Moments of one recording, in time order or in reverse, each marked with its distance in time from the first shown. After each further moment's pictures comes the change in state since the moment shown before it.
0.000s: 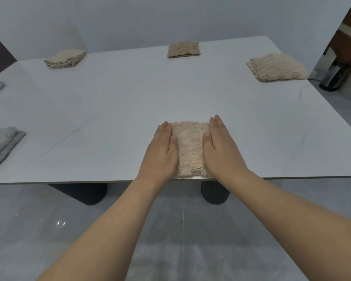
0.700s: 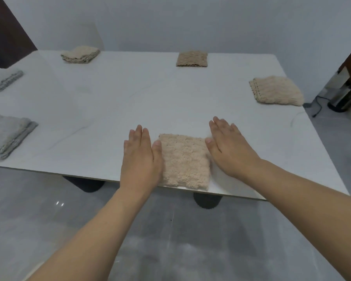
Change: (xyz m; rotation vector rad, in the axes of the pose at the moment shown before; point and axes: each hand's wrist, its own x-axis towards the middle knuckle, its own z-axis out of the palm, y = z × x) left_hand -0.014 0.024 -0.020 0.264 0.187 -0.202; right_hand 0.034 0.006 -0.080 -0.535 -0.279 -0.250
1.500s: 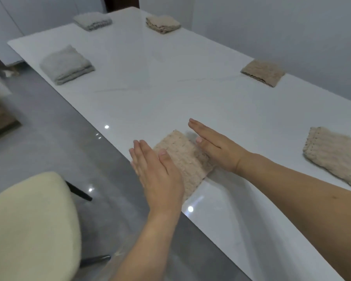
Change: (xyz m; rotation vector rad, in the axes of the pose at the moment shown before) left_hand -0.026 0.100 0.080 -0.405 0.680 -0.716; right_hand 0.111 0.023 -0.011 0.405 -0.518 -0.669
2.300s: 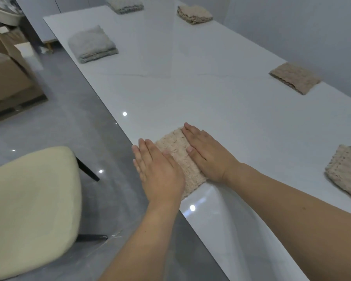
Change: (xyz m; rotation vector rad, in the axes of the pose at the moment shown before) left_hand 0.003 -0.025 0.026 0.314 0.080 -0.103; right_hand 0.030 0.019 0.041 -0.377 -0.060 -0.249
